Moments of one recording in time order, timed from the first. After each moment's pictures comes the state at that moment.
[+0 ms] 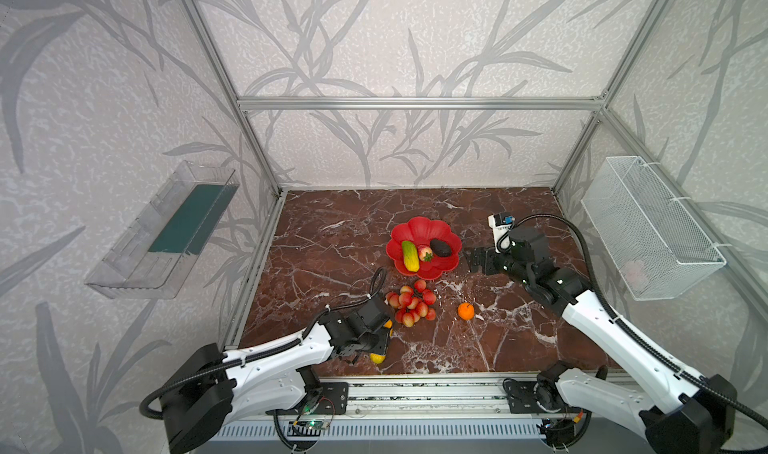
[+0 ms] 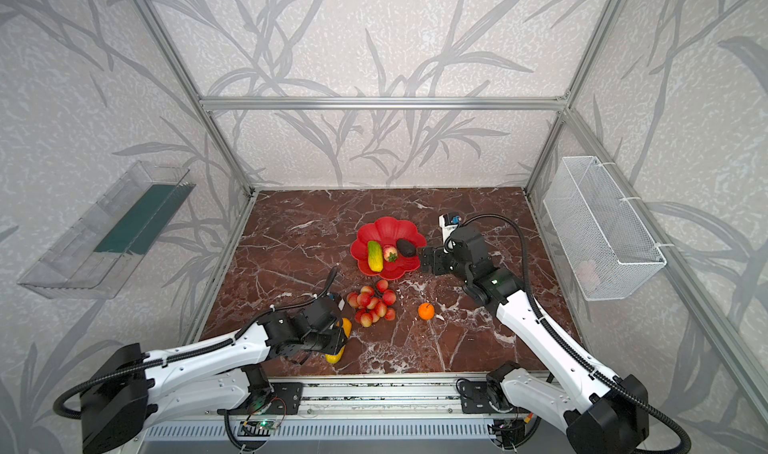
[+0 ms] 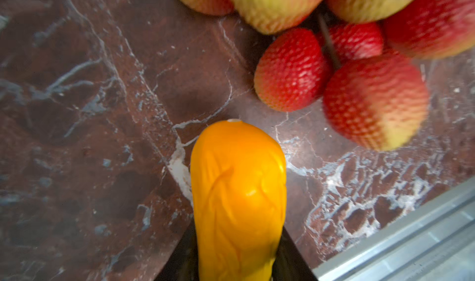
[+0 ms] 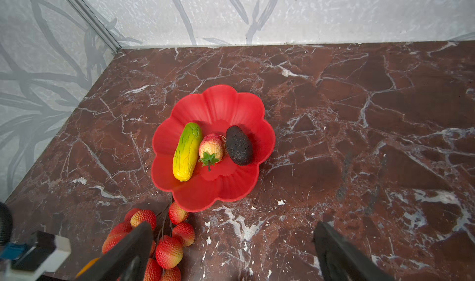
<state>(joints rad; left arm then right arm) -0.92 1.03 0.50 -0.57 -0.01 -0.70 0.49 1.06 0.90 -0.41 0.03 0.31</state>
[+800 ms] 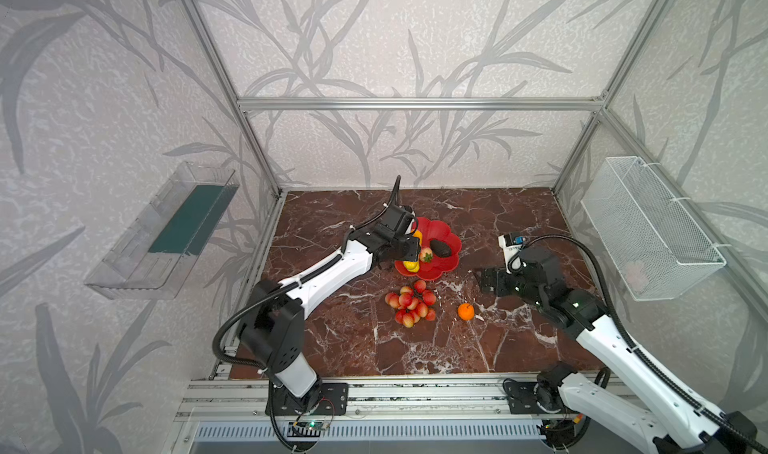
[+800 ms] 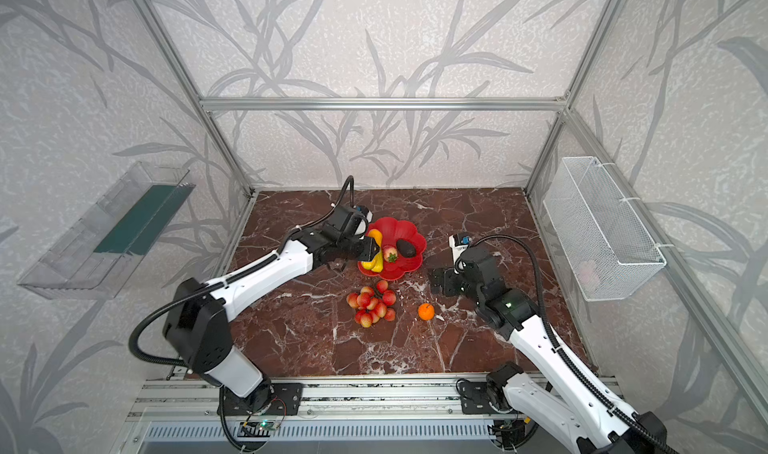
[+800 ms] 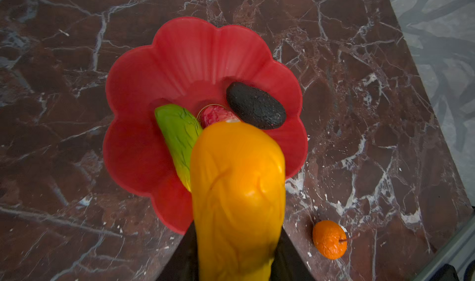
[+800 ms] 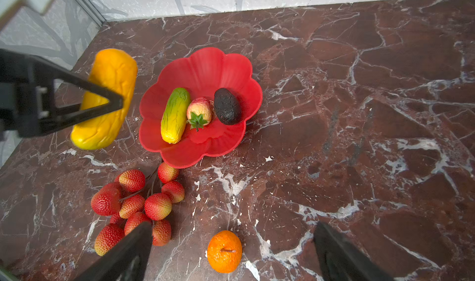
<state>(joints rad) -0.61 1.70 1.36 -0.53 0.07 -0.41 0.48 0.87 0.77 -0.54 0.02 0.32</state>
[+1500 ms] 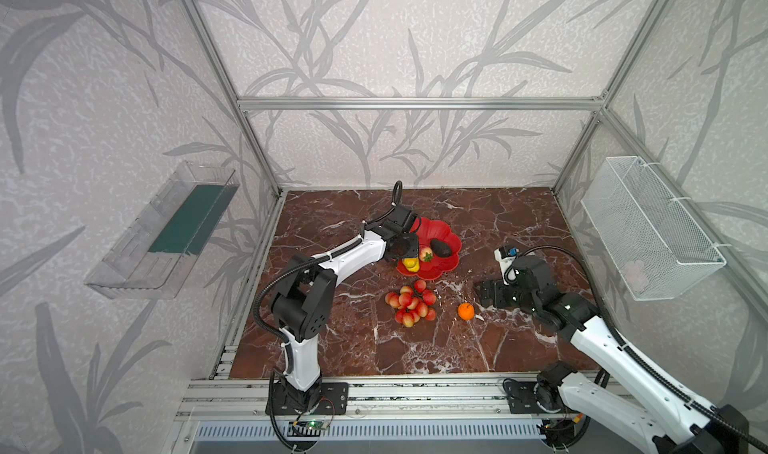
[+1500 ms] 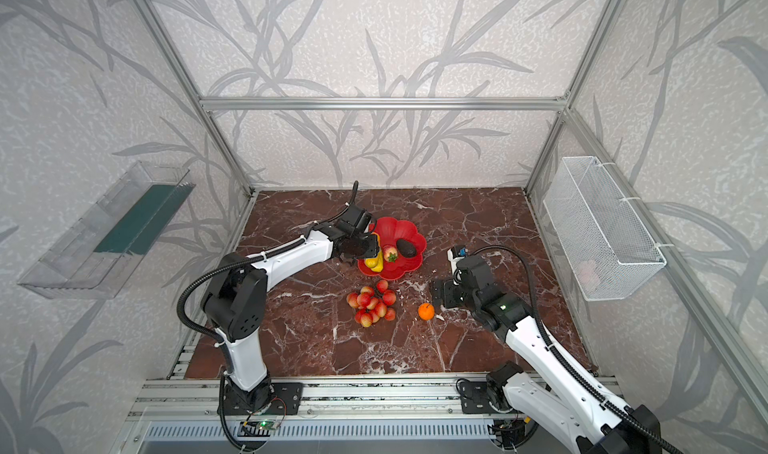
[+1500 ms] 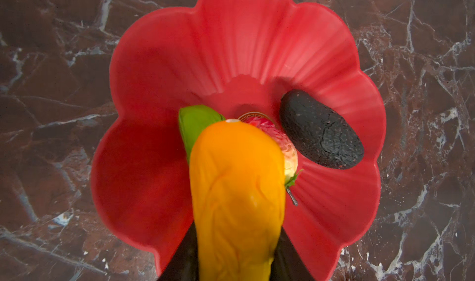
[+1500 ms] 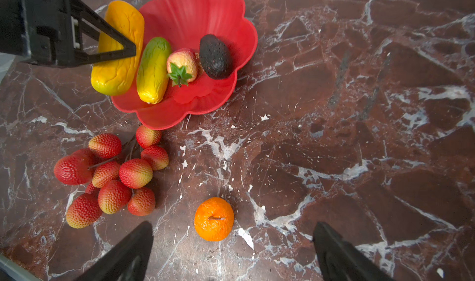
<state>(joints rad) -0.57 1.88 1.40 -0.51 0.01 -0.57 0.48 0.90 0.68 -0.58 -0.01 0.34</state>
